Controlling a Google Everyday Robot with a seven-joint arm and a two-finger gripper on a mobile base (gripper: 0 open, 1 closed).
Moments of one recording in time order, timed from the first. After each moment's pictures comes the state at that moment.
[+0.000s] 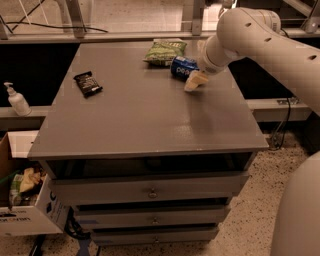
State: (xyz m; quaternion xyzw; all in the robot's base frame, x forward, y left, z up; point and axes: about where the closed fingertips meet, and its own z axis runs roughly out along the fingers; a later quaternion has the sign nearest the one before) arm 0.765 -0.130 0.845 -0.60 0.71 -0.10 0.35
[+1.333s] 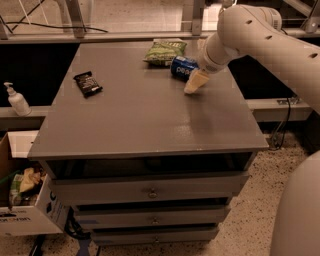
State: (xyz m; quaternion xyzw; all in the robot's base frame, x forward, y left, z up) arm 0.765 -0.130 0.851 -0.60 0.71 -0.10 0.35
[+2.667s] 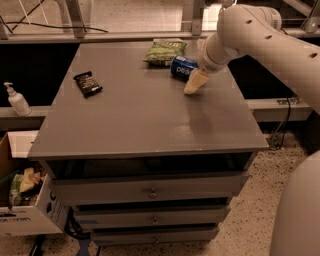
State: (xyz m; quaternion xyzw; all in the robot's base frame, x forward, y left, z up) arm 0.765 -0.130 0.851 -0.60 0.71 -0.10 0.35
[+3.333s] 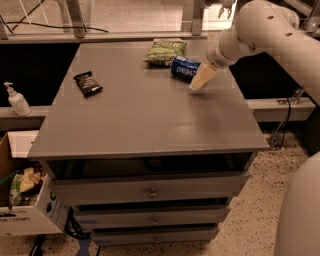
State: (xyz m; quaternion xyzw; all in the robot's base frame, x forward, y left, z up) arm 0.779 -0.153 0.869 -0.56 0.72 -0.07 0.40
